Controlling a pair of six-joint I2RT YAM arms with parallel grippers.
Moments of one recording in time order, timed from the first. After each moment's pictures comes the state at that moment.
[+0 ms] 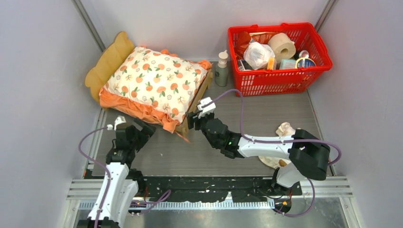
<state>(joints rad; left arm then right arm) 0.01 0.63 0.33 -0.41 0.04 -0.87 1.13 1.52 0.80 0.71 0.62 0.07</state>
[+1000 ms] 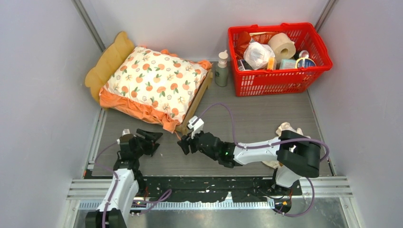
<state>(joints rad) 0.09 0.64 0.09 -0.11 0.32 -1.13 1.21 1.57 0.72 0.56 0.33 0.30</state>
